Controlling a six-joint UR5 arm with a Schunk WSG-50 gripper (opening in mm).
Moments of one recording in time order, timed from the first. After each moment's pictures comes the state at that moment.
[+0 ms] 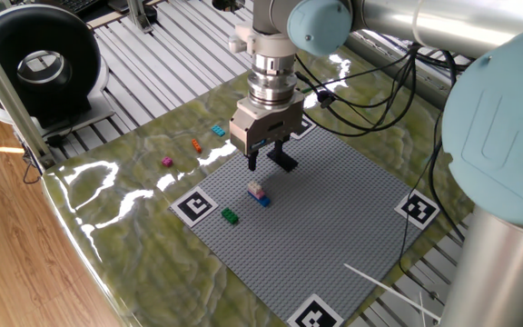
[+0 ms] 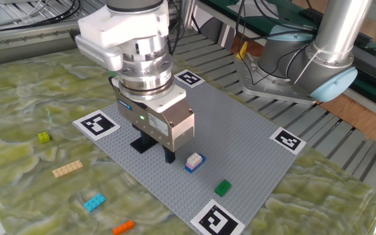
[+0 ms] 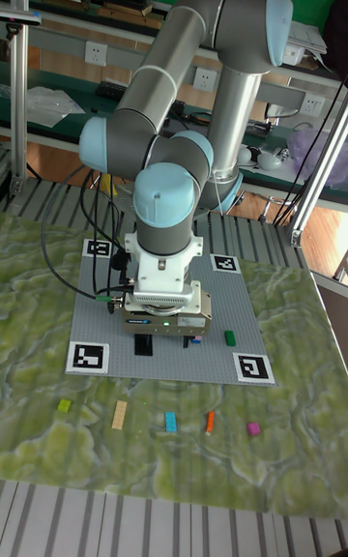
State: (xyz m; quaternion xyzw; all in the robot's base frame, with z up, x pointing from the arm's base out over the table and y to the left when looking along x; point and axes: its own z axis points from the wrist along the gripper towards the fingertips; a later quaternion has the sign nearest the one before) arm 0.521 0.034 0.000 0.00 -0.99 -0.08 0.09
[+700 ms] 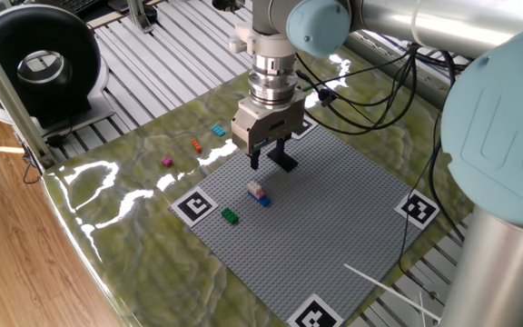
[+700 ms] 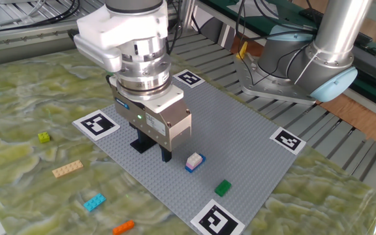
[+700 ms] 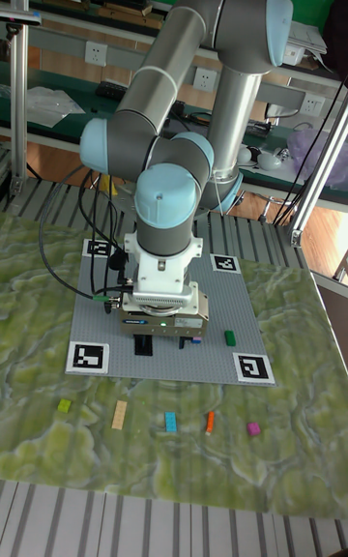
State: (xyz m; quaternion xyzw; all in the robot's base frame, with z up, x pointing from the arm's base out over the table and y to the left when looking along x) arm 0.520 0.028 -0.003 0.00 -0.99 -0.07 0.09
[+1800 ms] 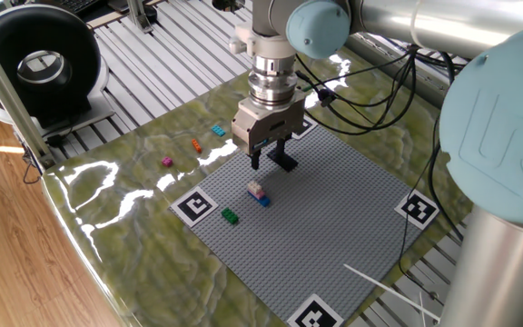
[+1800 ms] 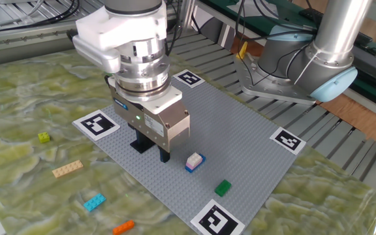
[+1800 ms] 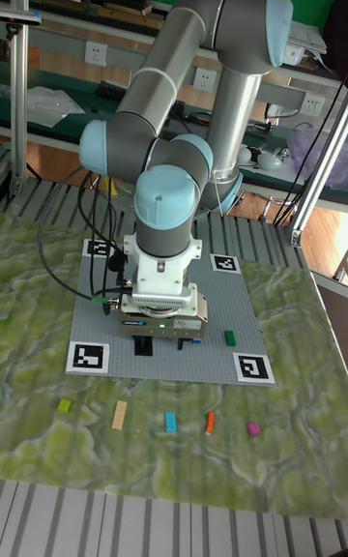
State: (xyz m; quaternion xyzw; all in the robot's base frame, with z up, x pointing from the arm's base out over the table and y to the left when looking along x) arm 0.524 0.027 -0.006 0.00 -0.99 -0.07 0.09
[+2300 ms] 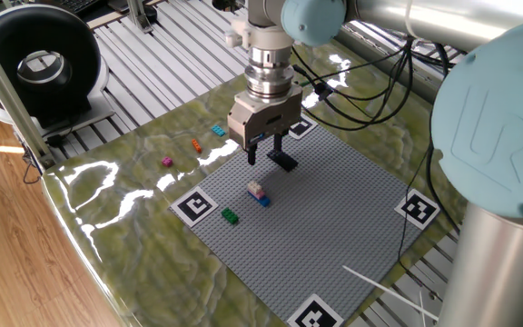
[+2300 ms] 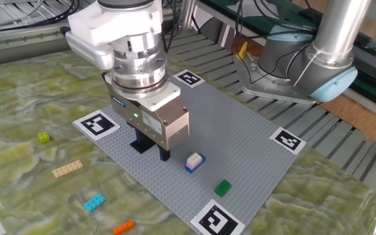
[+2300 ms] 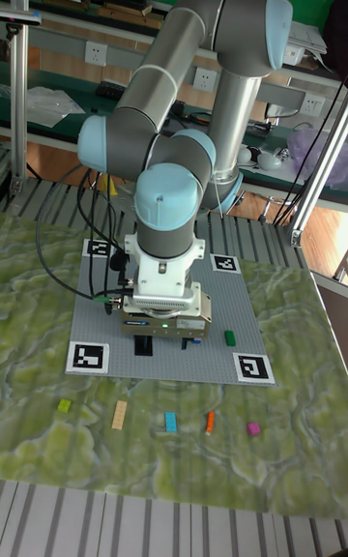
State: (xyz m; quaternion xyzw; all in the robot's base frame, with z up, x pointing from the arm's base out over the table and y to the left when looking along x) arm 0.531 0.031 0.007 -0.01 -0.99 -0.08 0.10
